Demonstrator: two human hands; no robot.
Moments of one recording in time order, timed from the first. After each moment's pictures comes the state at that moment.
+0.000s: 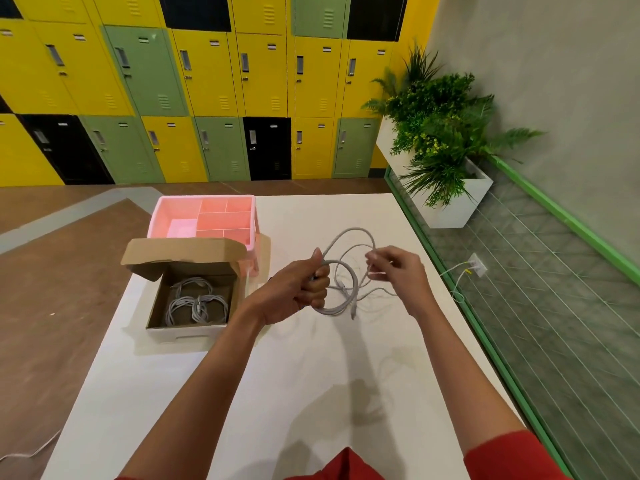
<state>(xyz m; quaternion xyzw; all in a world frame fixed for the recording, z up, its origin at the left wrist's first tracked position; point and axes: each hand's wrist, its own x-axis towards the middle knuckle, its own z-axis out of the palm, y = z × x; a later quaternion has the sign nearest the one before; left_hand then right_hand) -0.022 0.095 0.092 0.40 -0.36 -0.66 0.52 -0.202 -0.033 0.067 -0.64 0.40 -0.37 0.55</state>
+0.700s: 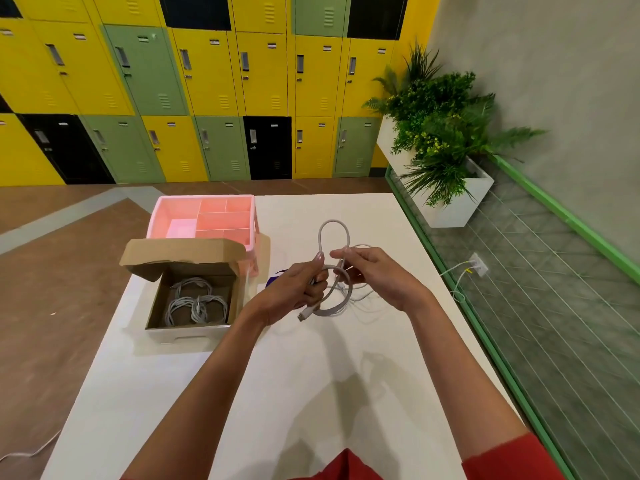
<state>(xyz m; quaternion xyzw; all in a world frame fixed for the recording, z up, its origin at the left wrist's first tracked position) -0.022 0.093 0.083 0.52 -0.46 -0.55 0.47 -0.172 -0.009 0.105 -0.69 0.35 -0.17 0.61</state>
